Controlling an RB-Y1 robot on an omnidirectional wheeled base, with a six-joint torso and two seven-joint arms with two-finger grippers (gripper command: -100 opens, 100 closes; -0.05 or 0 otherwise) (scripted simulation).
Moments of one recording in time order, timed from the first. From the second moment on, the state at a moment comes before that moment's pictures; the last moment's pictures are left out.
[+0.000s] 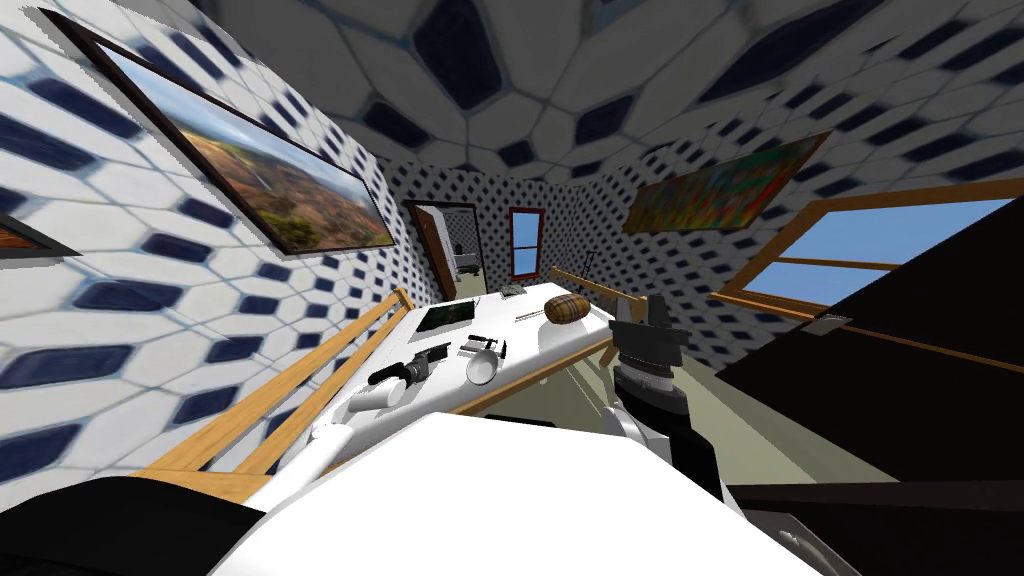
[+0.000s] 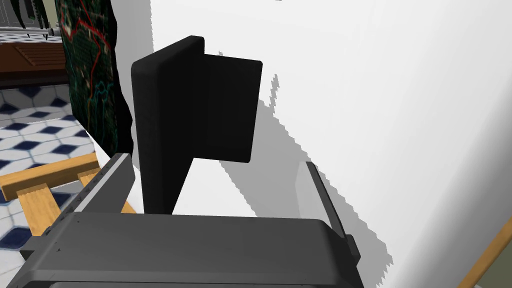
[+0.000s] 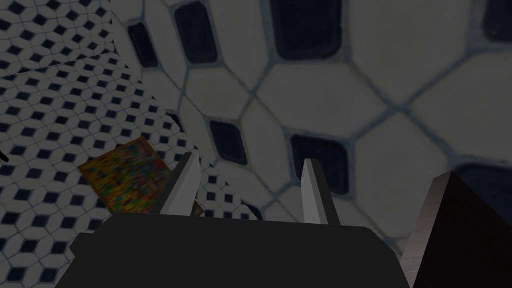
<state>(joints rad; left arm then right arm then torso) 0.30 0.65 0.10 -1.51 0.60 0.50 0.27 0.53 -0.04 0.07 -2.38 -0.09 -0.61 0.03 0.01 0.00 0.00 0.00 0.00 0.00</state>
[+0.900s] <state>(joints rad) 0.03 0.60 -0.08 -1.25 0.61 0.44 0.28 0.53 -0.04 0.07 -2.38 -0.09 -0.61 0.03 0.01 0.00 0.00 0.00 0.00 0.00</state>
